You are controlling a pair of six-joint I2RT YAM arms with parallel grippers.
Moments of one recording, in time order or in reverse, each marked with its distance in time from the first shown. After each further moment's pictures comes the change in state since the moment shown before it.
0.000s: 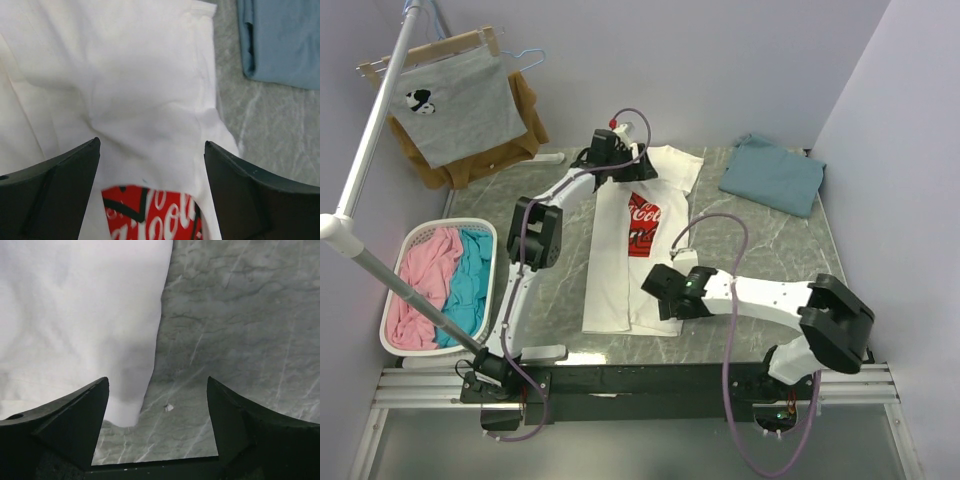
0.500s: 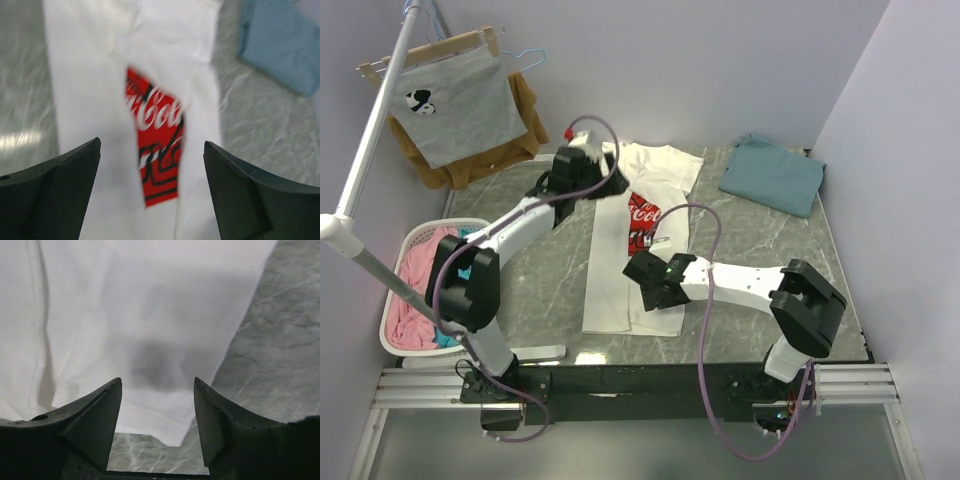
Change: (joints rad) left arm -0.032 -0.838 -0.880 0.135 -0.303 -0.084; right arm -0.016 0.142 0.168 0.053 -0.065 -0.143
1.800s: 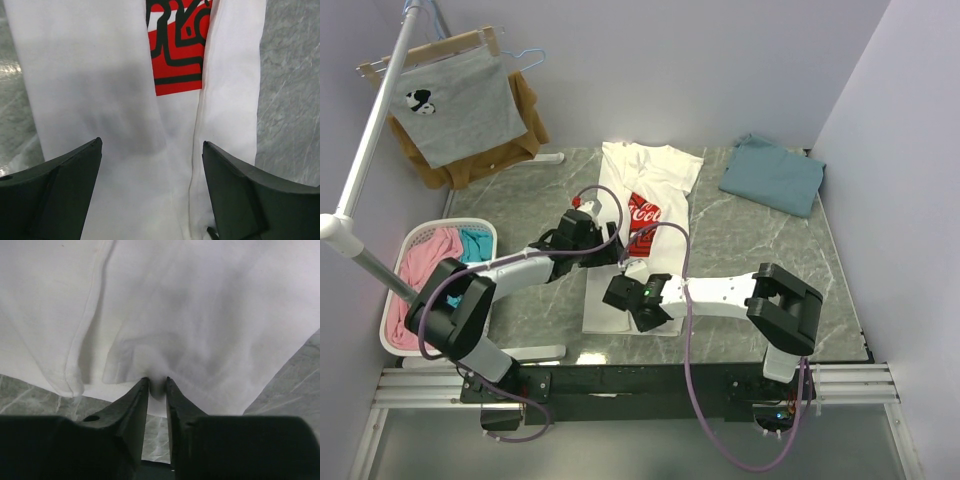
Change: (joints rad) left arm -0.116 -0.212 -0.563 0.082 0.021 -0.100; right arm 0.164 0.112 0.032 0.033 -0.055 -0.027
